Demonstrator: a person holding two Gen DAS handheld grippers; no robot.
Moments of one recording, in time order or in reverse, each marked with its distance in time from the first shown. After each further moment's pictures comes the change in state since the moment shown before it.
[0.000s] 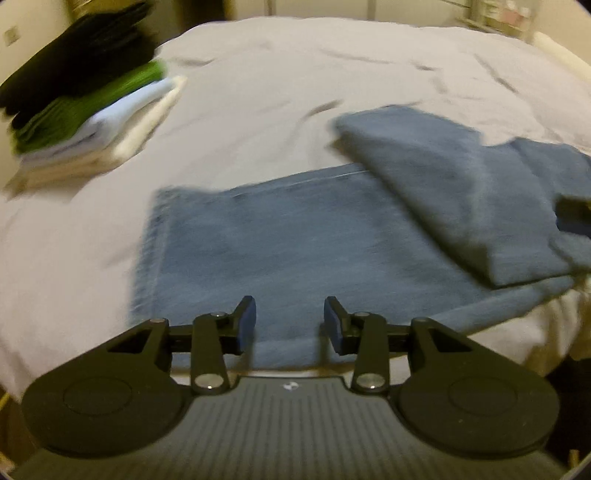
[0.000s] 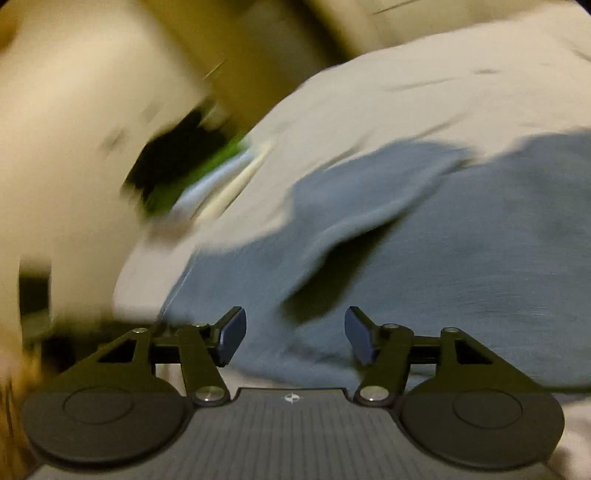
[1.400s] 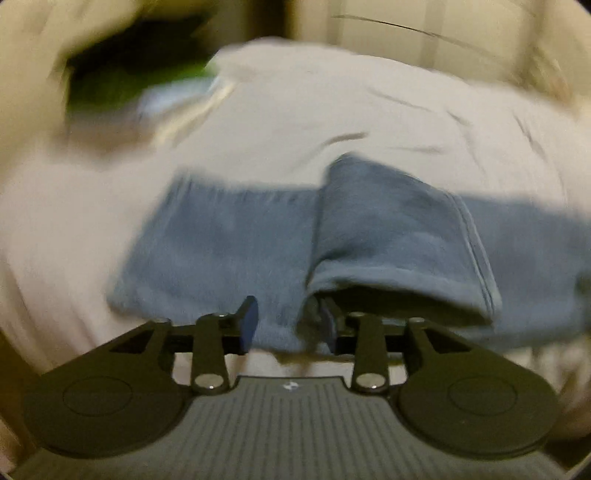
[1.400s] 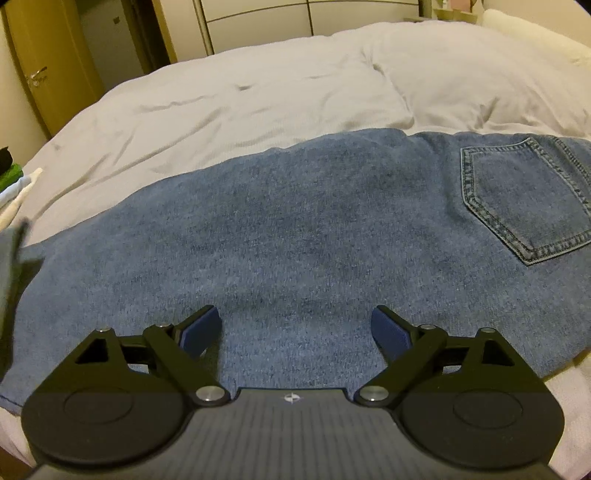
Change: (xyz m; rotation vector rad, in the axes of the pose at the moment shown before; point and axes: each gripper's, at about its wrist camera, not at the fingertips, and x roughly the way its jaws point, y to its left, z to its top) left arm -0.020 -0.037 -0.017 -0.090 -0.123 0.156; right arm -0.038 -0.131 0.030 -0.028 0.005 -0.561
